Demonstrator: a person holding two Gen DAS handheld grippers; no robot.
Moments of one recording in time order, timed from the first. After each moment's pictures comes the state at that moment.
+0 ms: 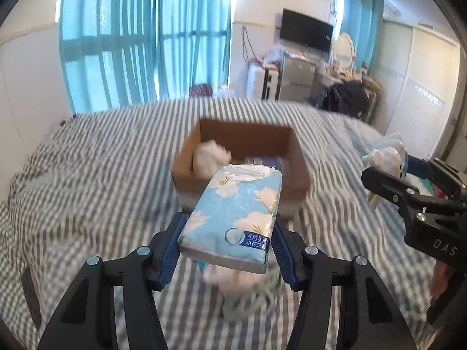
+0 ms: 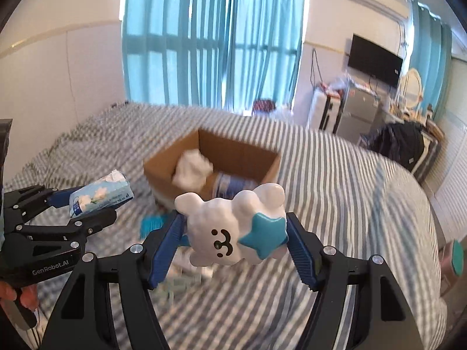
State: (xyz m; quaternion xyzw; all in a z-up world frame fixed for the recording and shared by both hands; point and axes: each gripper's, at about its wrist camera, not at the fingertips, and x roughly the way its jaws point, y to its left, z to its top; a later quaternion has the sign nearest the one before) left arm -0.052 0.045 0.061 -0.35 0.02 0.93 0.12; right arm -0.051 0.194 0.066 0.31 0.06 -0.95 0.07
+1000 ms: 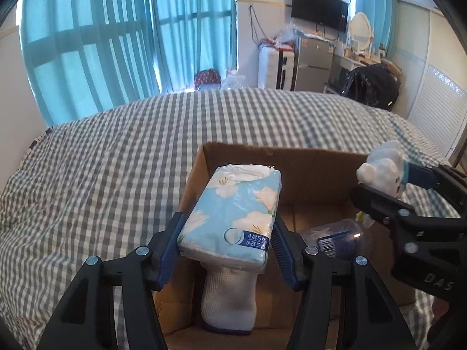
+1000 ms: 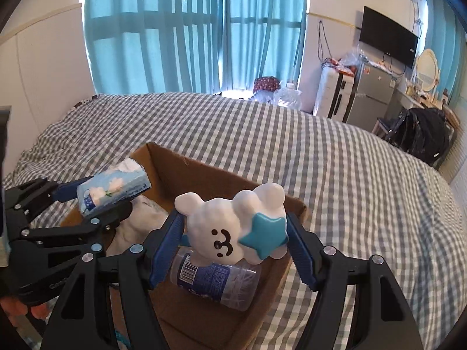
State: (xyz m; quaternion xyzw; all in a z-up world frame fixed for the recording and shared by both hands) left arm -0.265 0.086 -0.013 -0.40 0.06 0.91 0.10; right arm -0.279 0.202 -0.008 0.38 0.04 -0.92 0.08
